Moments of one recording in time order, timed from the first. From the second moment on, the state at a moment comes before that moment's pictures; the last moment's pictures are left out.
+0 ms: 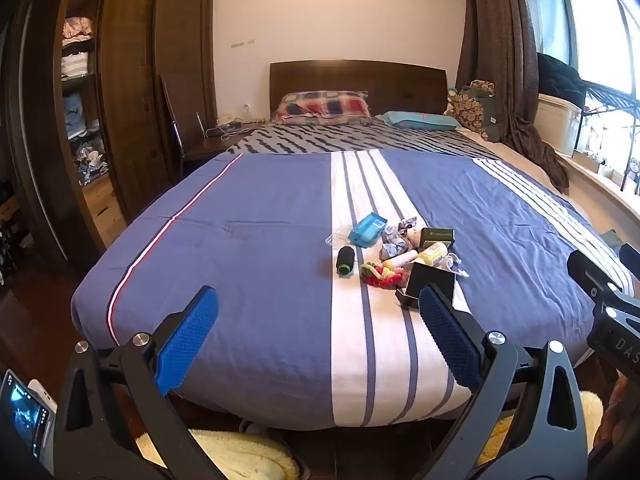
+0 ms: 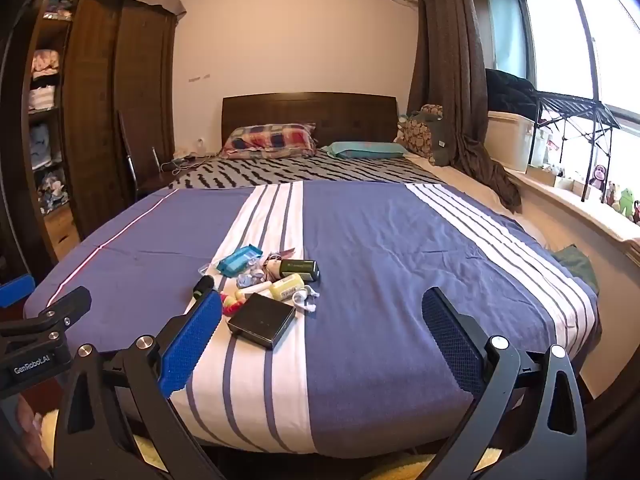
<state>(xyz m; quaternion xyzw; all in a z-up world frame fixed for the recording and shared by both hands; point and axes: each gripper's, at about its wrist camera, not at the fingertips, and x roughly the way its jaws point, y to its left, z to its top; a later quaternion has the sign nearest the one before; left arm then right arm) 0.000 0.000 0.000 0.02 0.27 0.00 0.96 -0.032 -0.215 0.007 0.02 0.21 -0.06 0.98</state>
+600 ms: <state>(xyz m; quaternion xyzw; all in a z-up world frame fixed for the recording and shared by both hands) 0.002 0.001 0.002 0.02 0.26 0.00 0.96 -0.027 -0.214 0.004 0.02 0.23 -0.05 0.97</state>
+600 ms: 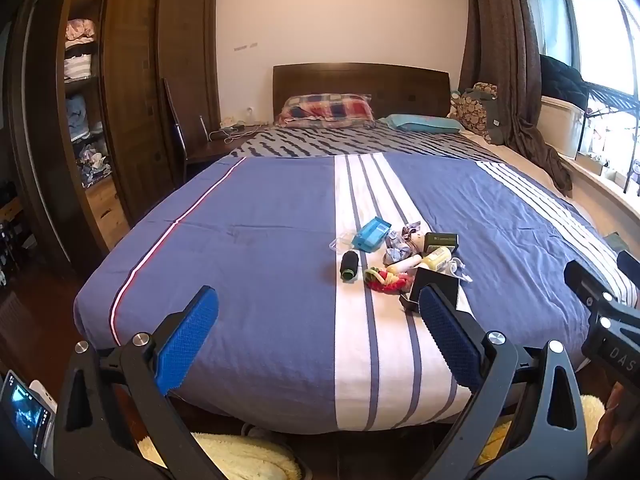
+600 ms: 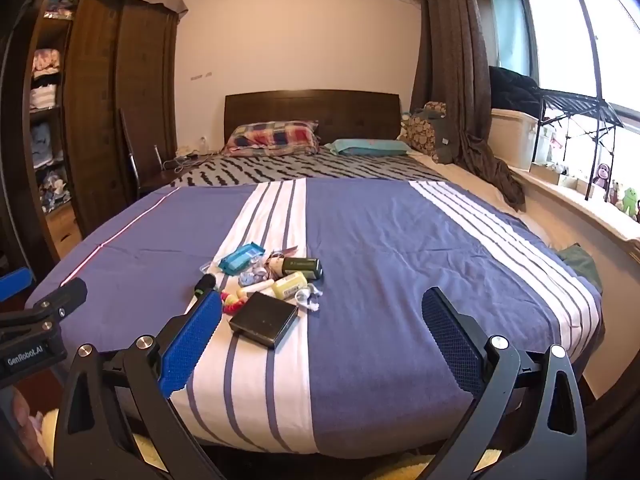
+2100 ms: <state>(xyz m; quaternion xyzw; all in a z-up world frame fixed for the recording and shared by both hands) -0.003 0.003 -0.002 0.01 0.26 0.00 0.97 -0.029 -0.215 -0.005 0.04 0.23 -0.04 0.97</state>
